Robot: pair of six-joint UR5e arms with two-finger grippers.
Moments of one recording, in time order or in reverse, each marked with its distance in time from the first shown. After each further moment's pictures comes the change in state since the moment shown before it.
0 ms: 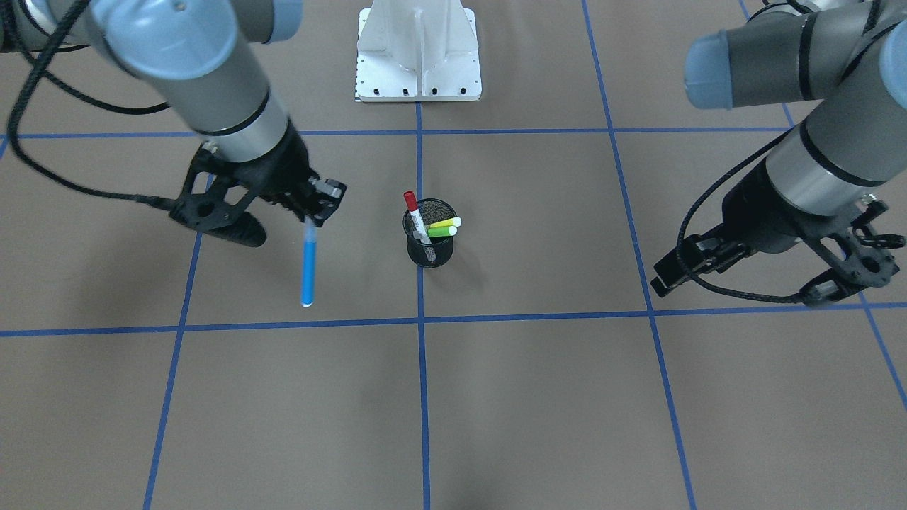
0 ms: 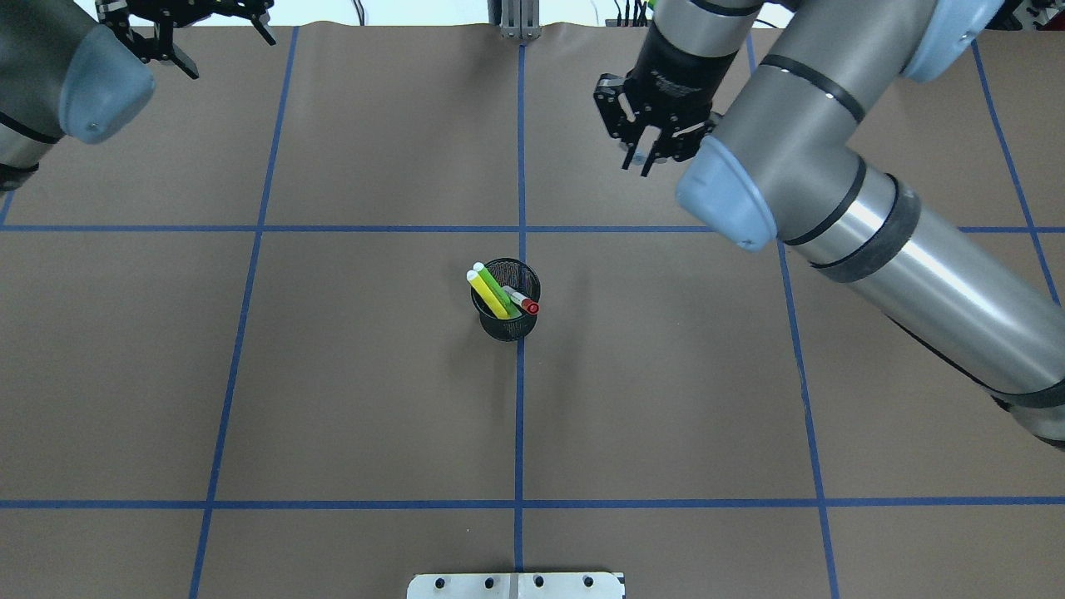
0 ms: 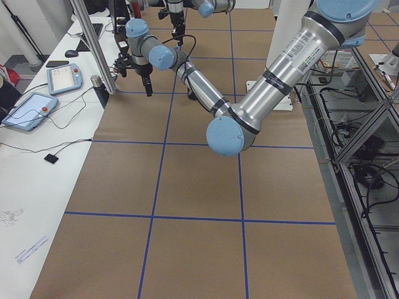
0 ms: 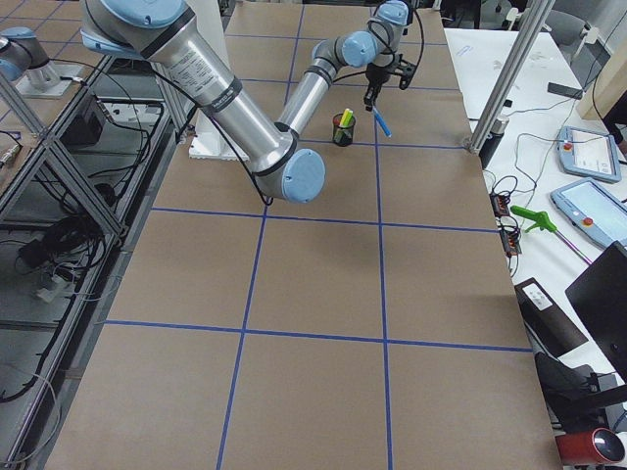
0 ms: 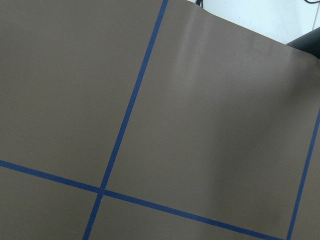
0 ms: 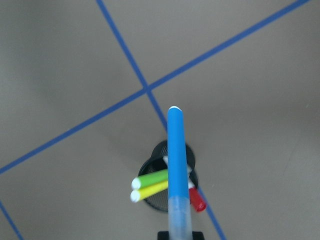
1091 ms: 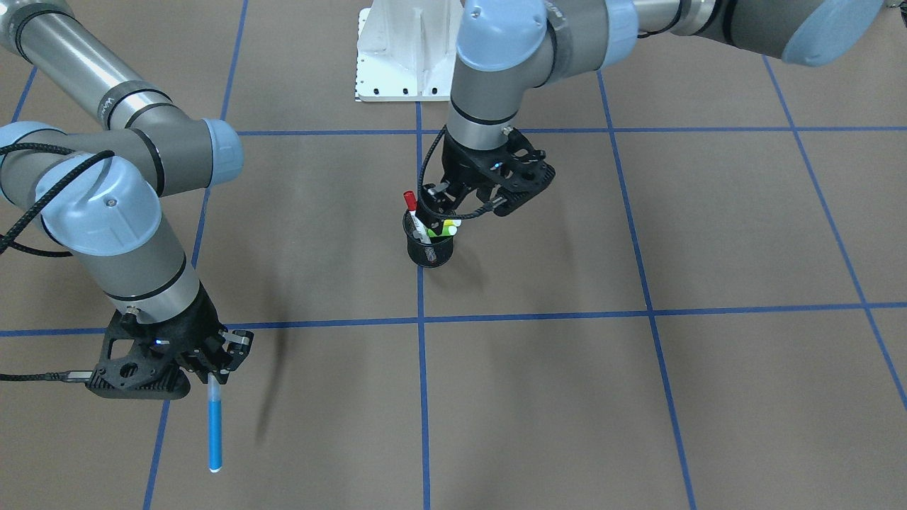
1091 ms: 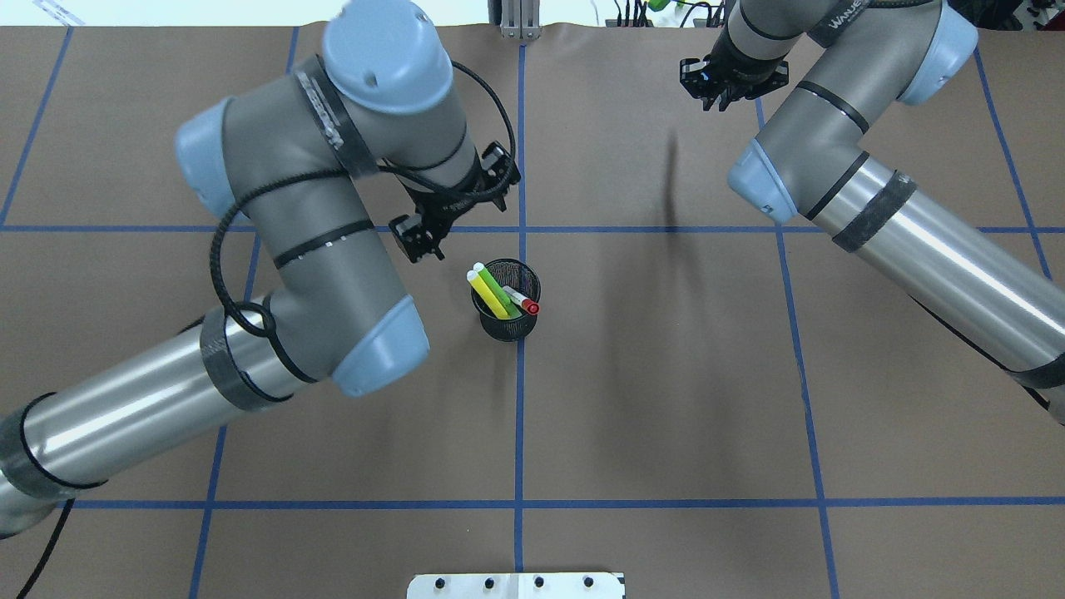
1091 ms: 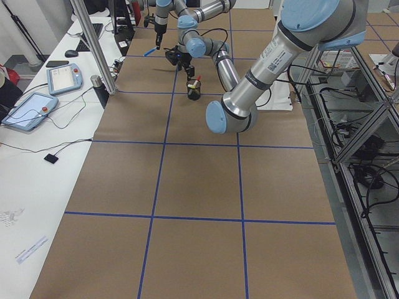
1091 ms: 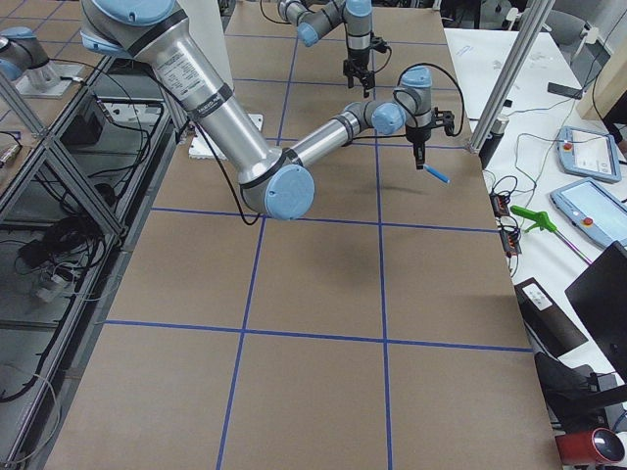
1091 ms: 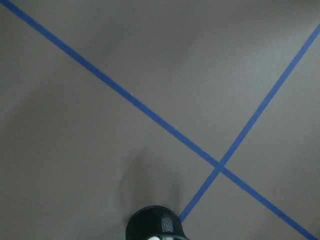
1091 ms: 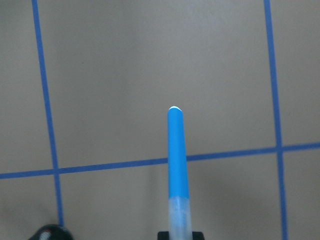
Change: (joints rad) left arm 0.502 -0.163 -0.009 0.014 0.371 -0.672; right arm 0.012 -0.064 -0.337 0.504 -0.314 -0.136
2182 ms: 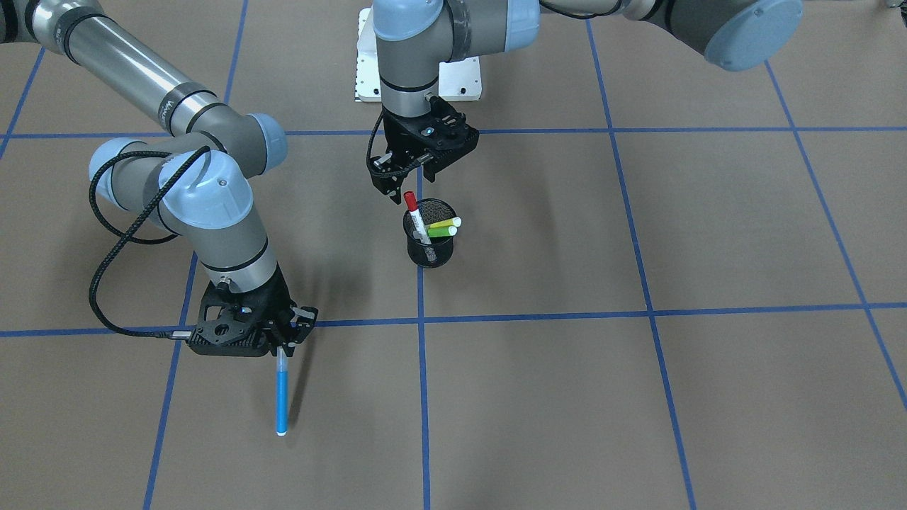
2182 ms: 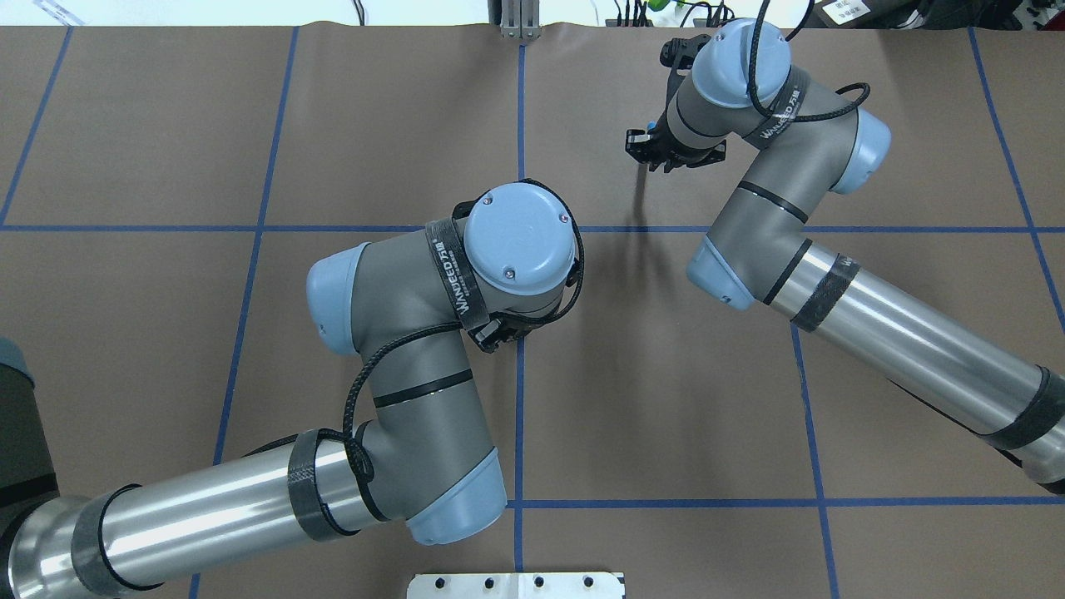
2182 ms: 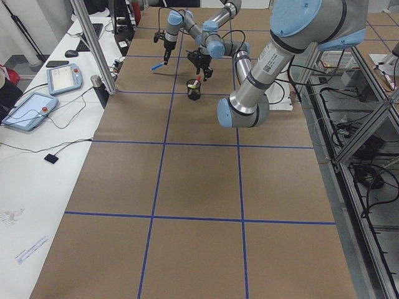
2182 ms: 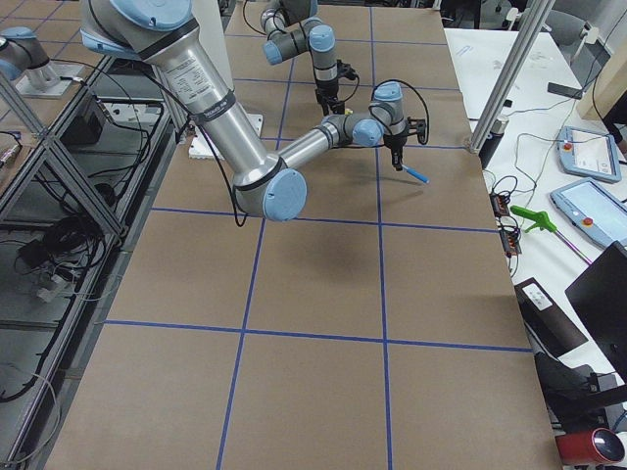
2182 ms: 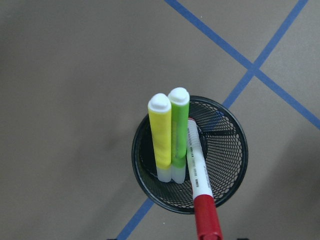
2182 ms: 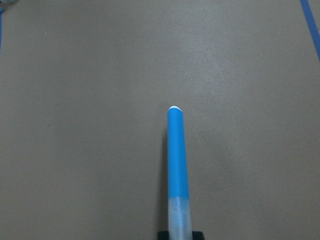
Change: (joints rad) left arm 0.181 -0.050 0.049 0.007 0.221 -0.142; right arm -0.149 -0.036 -0.008 0.152 -0.088 0.121
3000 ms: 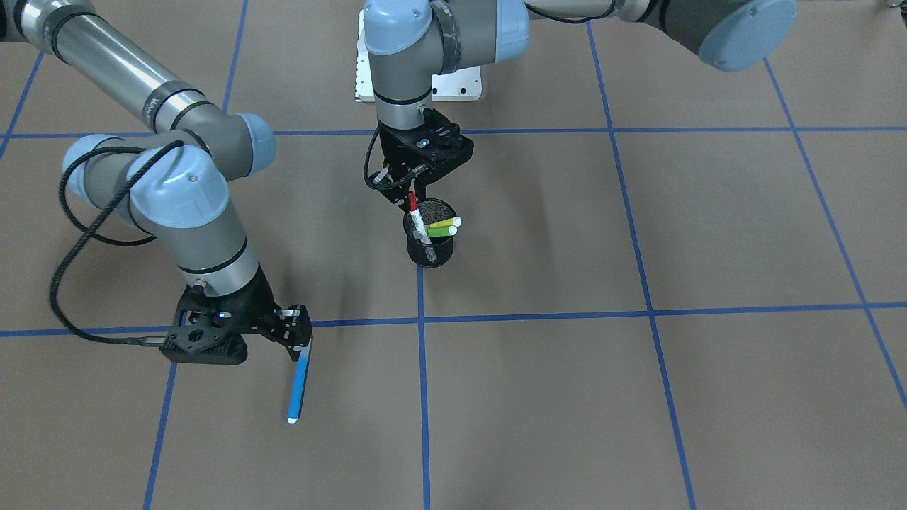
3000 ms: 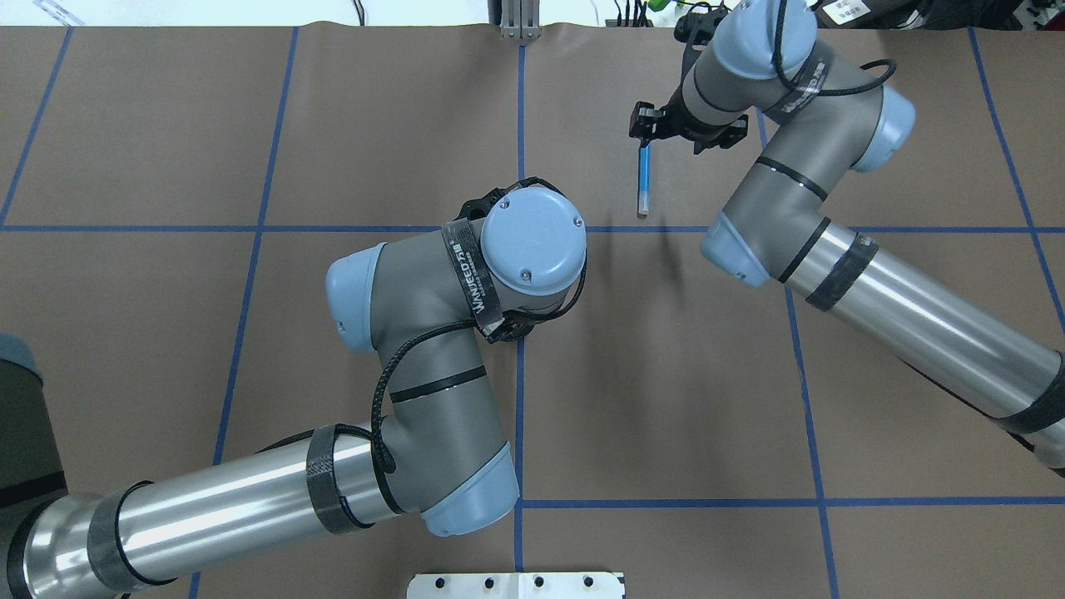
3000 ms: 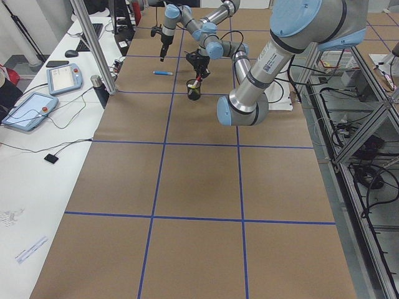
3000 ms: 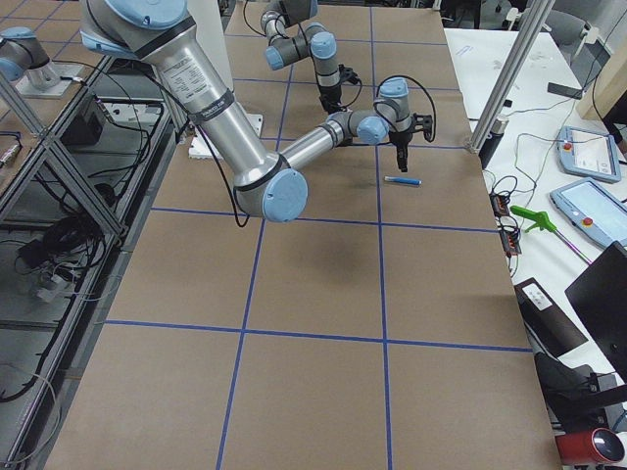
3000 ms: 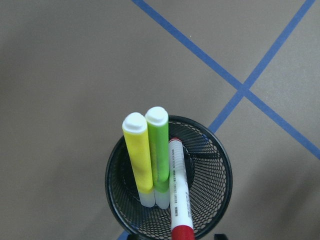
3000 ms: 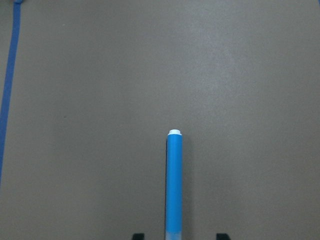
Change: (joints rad) left arm 0.001 -0.013 0.037 -0.010 0.025 0.006; right arm 0.087 -0.012 0.018 -0.004 0.075 -0.010
